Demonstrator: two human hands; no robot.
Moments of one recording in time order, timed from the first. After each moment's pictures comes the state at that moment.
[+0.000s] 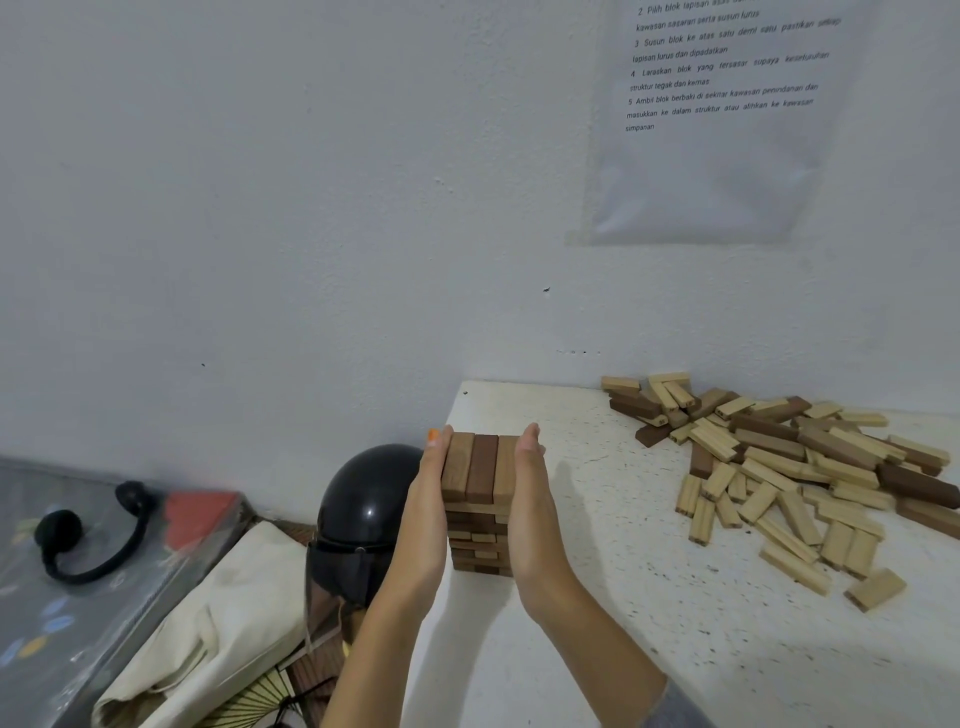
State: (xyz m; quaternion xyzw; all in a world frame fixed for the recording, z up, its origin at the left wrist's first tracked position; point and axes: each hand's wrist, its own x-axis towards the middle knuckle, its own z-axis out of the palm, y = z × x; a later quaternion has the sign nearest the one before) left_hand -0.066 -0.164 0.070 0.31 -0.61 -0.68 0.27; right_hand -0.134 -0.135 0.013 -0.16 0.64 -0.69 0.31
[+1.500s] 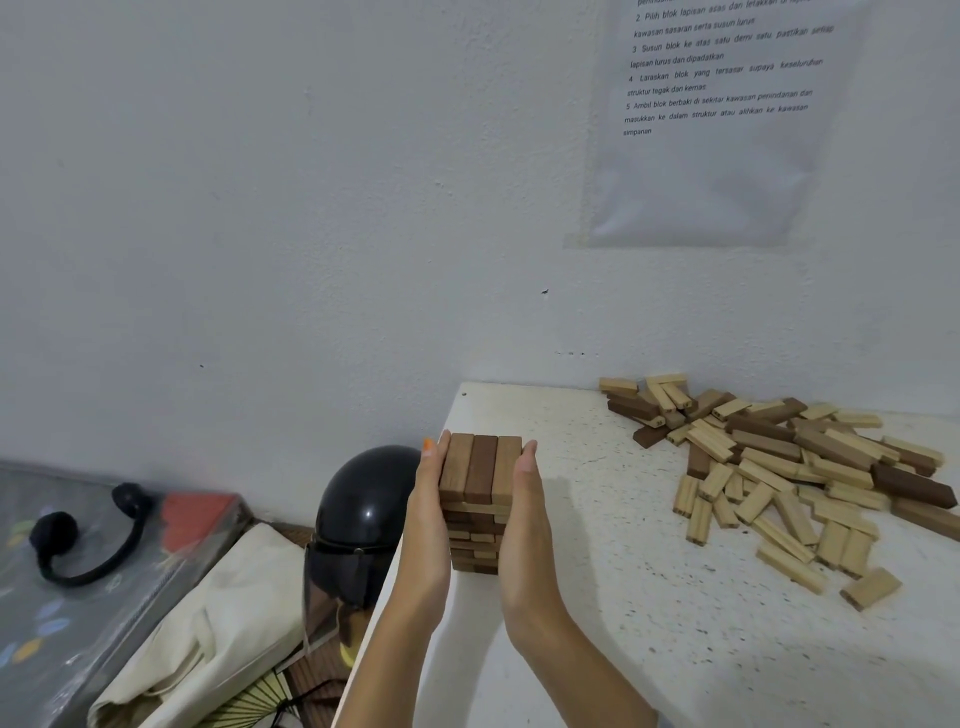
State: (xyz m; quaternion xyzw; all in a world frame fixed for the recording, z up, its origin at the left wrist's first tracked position) left_hand -0.062 -0.160 0.062 0.33 -0.56 -0.71 0.28; right_hand -0.106 -0.118 0.029 -0.15 0.58 -0.74 0.30
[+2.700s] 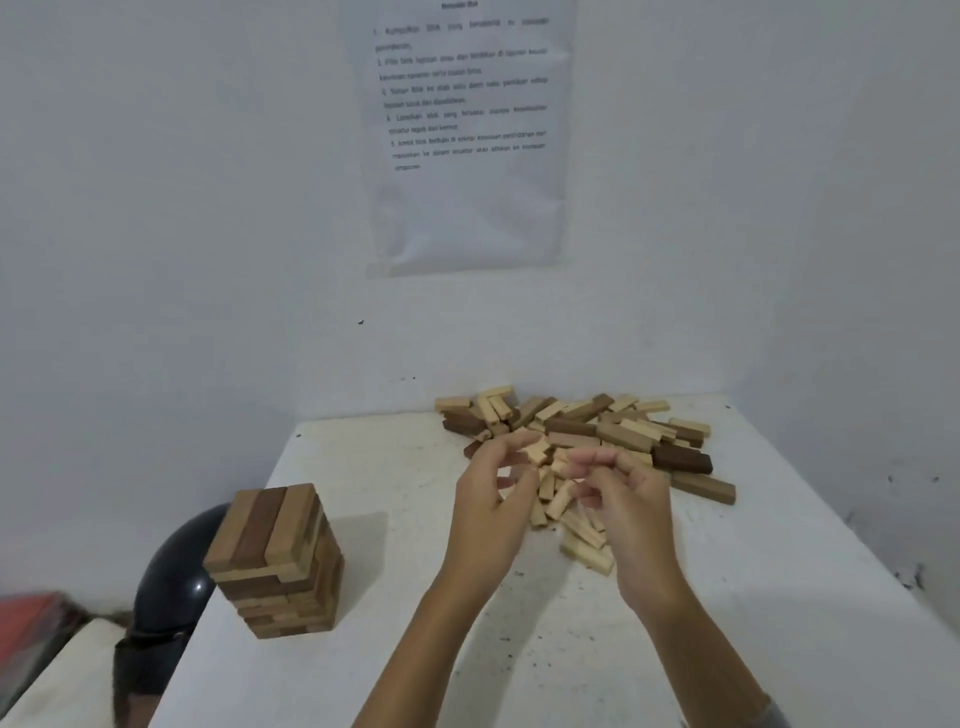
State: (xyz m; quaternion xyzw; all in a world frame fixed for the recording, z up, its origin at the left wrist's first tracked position) left_hand -0.204 -0.037 0.060 0.12 -0.77 -0.58 0.26; right_hand -0.267 0.071 0.055 -0.06 0.63 -0.77 0.08
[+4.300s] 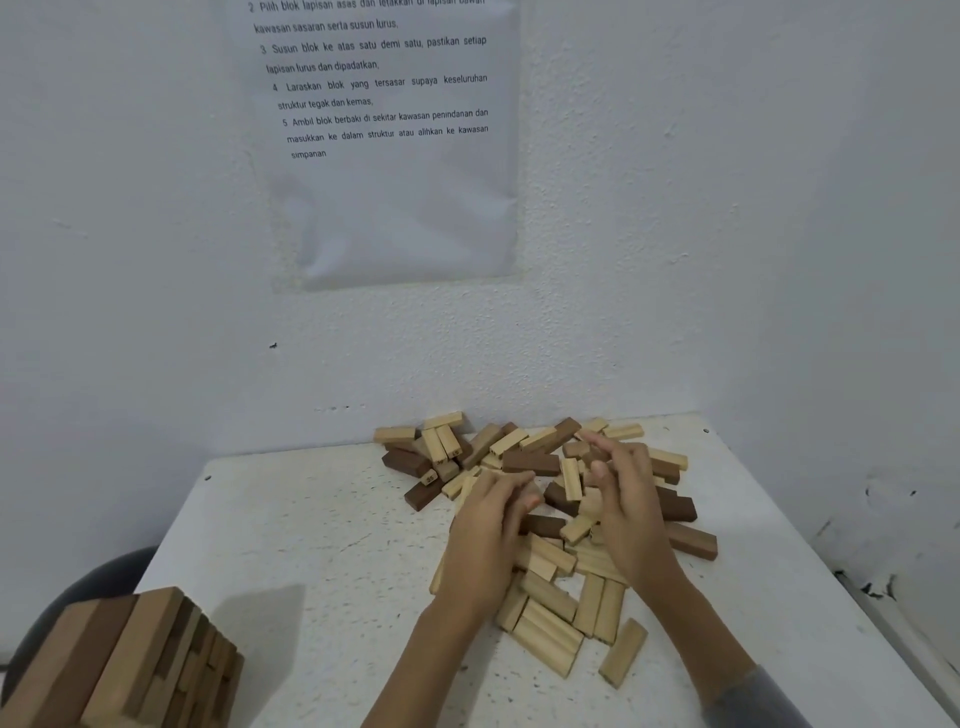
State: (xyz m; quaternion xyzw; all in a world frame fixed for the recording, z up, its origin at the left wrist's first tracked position) left_hand -0.317 -0.046 -0.012 0.09 -0.87 -0.42 0.23; right_hand -0.398 0.090 -0.005 -0.25 0.77 -0.59 -0.06
